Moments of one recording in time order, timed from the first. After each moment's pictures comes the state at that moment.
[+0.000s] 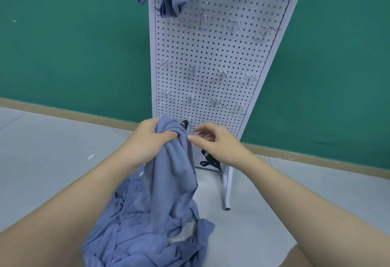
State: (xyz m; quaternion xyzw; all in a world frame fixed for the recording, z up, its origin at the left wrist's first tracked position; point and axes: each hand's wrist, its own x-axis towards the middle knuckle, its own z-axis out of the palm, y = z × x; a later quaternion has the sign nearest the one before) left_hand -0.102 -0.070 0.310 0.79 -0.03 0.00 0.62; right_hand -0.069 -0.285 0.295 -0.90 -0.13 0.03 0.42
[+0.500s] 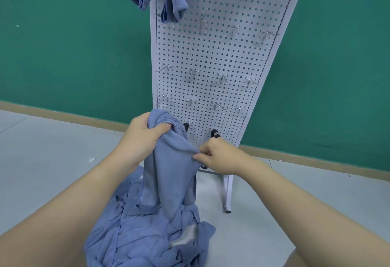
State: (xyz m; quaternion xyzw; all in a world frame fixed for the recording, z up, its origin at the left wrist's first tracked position) left_hand -0.104 -0.065 0.320 0.75 0.01 0.06 0.66; right_hand -0.080 -0.281 0.305 -0.96 -0.20 0.09 0.17
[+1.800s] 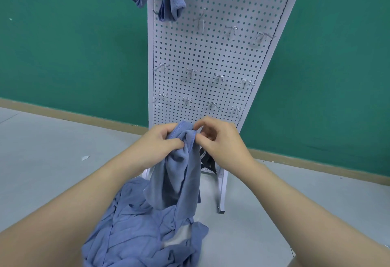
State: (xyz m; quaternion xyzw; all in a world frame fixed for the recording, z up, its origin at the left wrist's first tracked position) left_hand -0.105 -0.085 0.312 0.78 -0.11 -0.09 0.61; right_hand -0.100 -0.280 0.329 -0.89 -0.18 -0.11 0.40
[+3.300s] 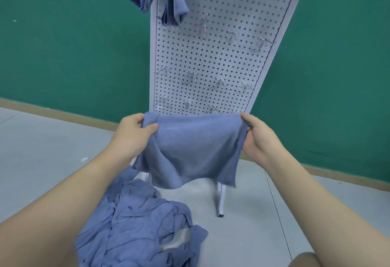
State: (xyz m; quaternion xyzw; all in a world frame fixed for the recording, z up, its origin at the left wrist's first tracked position) left_hand -0.080 -0.051 0.302 0.78 0.06 0.09 0.62; right_hand -0.070 -0.338 0.344 -0.59 0.12 0.02 0.80
